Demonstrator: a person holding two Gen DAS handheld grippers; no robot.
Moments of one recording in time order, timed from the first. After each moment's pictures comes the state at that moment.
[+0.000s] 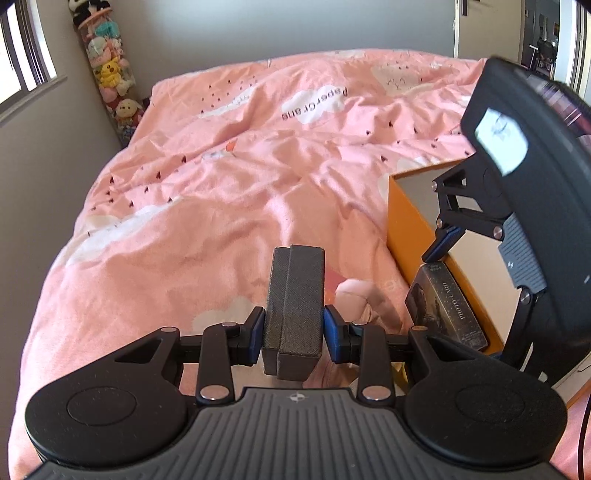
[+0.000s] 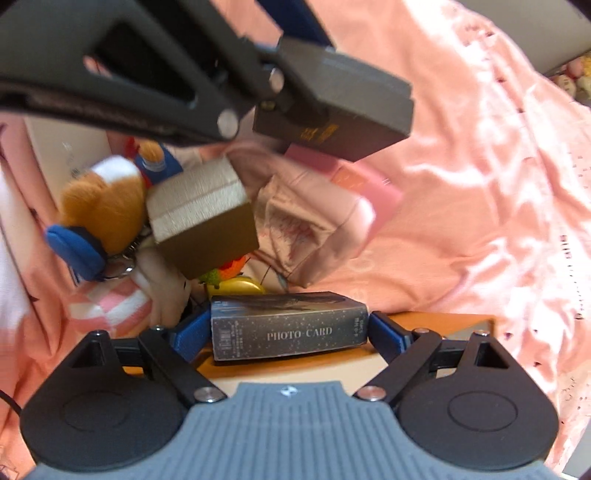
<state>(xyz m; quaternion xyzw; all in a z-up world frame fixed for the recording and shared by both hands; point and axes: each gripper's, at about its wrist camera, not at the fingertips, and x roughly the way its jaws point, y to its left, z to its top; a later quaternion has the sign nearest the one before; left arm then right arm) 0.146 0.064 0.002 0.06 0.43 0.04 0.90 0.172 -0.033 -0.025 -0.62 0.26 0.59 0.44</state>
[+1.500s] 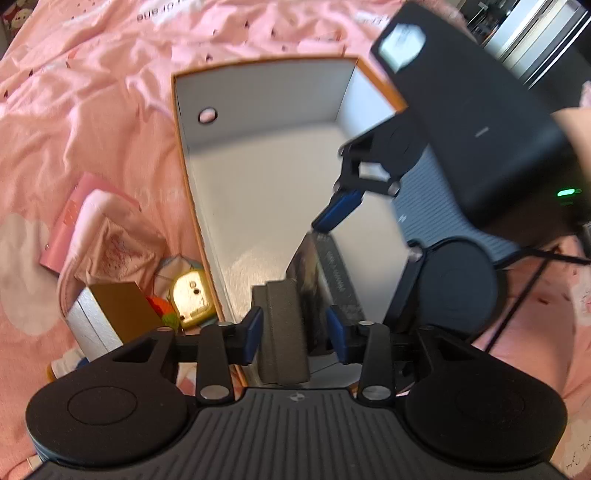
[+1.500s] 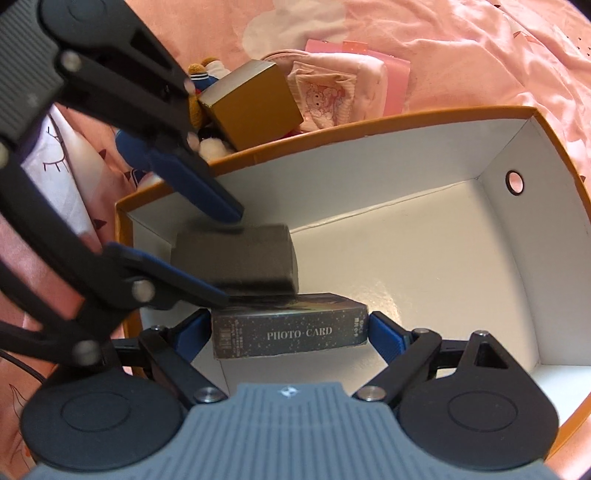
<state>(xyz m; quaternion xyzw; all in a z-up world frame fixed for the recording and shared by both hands) 0.161 -0.054 -0.029 -0.06 0.57 -0.12 0.81 0.215 -0.147 -0.048 -0.48 0.41 0.64 0.44</state>
